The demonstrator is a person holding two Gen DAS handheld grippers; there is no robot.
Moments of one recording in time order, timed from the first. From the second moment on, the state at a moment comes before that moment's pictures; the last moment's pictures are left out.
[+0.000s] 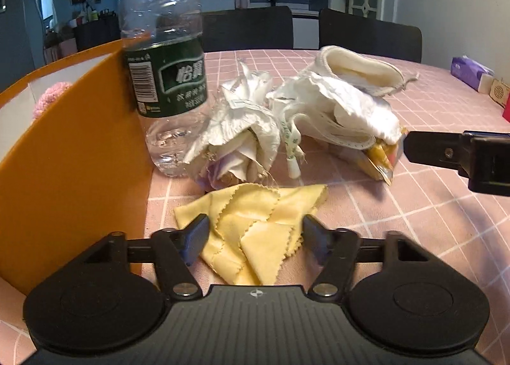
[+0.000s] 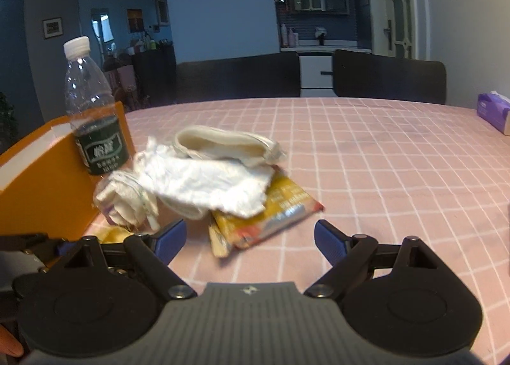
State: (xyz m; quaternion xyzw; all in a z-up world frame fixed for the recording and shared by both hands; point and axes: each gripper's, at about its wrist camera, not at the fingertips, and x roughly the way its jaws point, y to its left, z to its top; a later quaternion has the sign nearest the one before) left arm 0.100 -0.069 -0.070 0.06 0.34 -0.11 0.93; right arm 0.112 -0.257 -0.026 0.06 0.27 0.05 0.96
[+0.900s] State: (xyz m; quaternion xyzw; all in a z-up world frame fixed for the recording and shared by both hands) left arm 0.095 -0.062 0.011 -0.01 0.23 -0.13 0.96; right arm 0.198 -0.227 -0.002 0.02 0.26 0.07 0.96
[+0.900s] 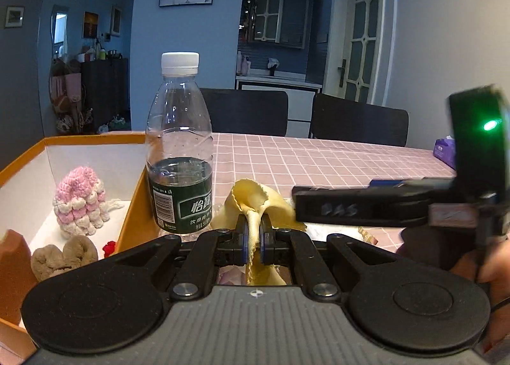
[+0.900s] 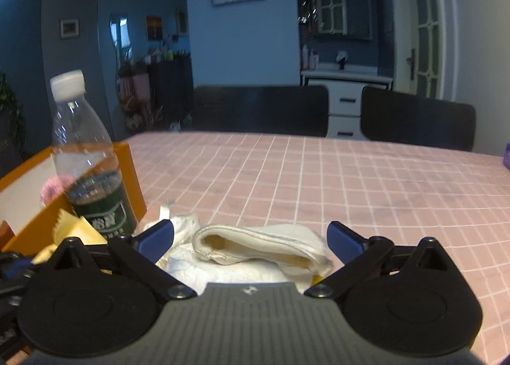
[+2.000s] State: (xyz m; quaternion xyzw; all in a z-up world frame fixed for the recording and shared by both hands) left arm 0.058 -0.058 0.016 -0.03 0.22 -0.16 0.96; right arm 0.090 -0.264 0.035 0.06 0.22 0.03 0.97
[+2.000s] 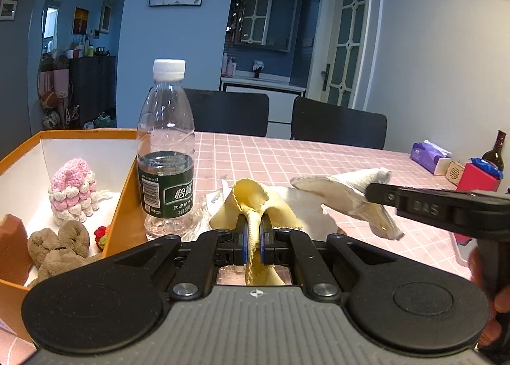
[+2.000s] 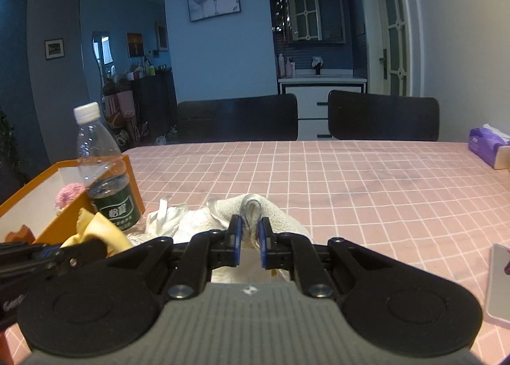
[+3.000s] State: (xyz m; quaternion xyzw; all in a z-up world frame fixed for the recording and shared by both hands) left arm 0.040 -0.056 -0.036 -0.01 0.32 -0.21 0.92; right arm 0.024 -0.245 -0.019 0.01 0.33 0.04 0.94
